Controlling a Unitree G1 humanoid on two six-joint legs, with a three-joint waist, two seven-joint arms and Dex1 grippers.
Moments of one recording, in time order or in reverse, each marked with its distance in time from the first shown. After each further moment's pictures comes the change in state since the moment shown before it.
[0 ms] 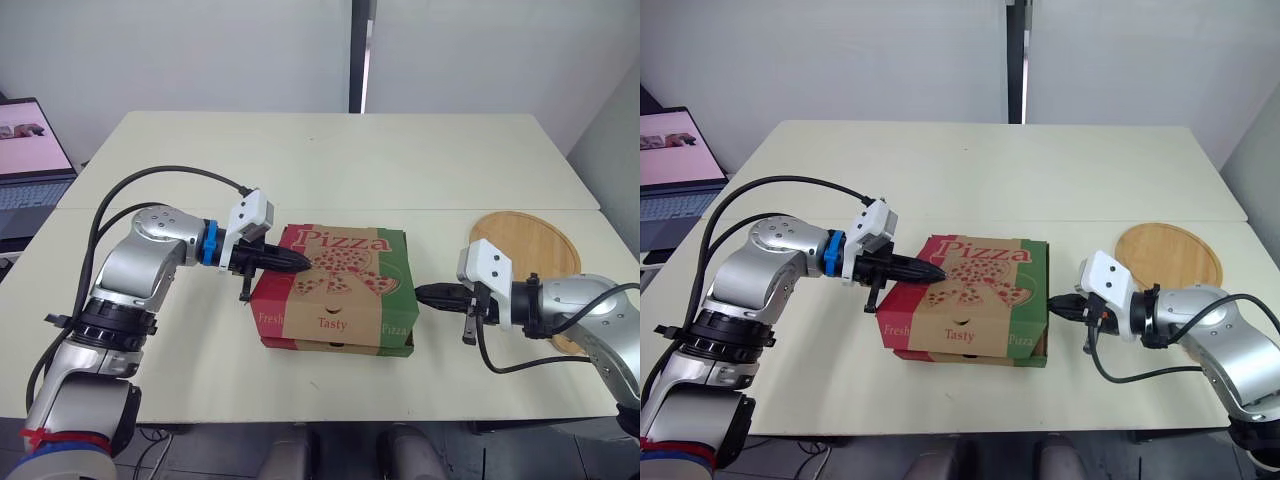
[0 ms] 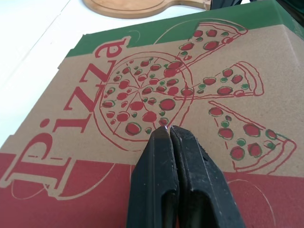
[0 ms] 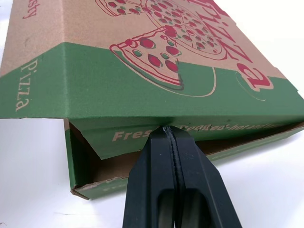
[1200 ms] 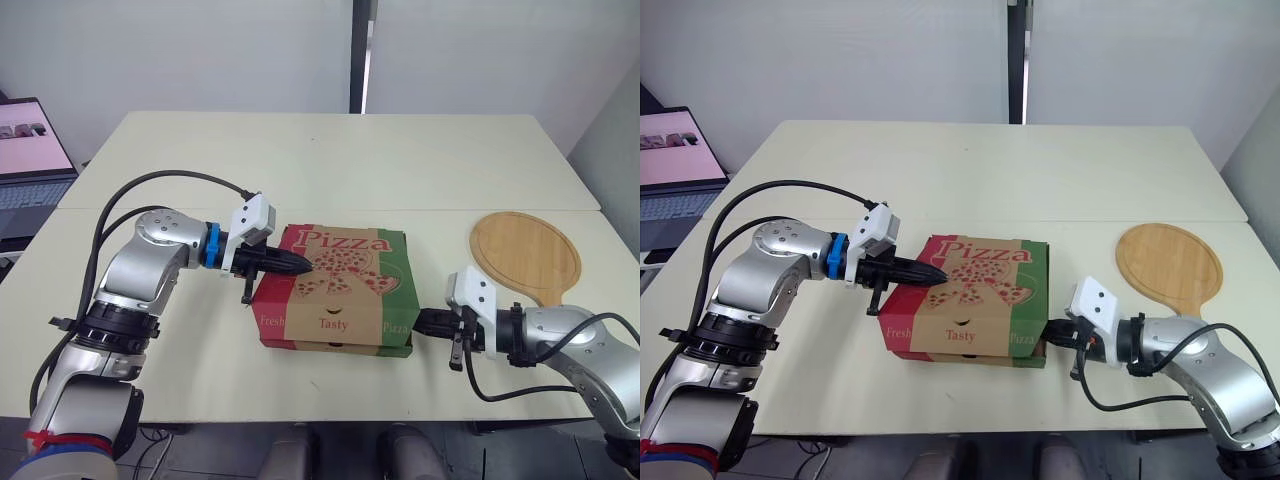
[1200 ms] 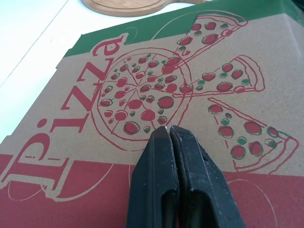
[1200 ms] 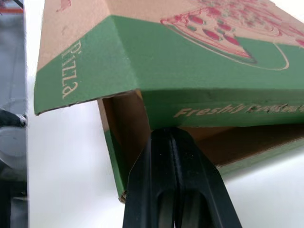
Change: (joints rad) left arm 0.014 -0.012 0.000 0.002 0.011 -0.029 0.002; right arm 0.125 0.057 0.044 -0.056 0.017 0.025 -0.068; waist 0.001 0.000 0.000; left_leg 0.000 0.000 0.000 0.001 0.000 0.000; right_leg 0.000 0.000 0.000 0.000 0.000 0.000
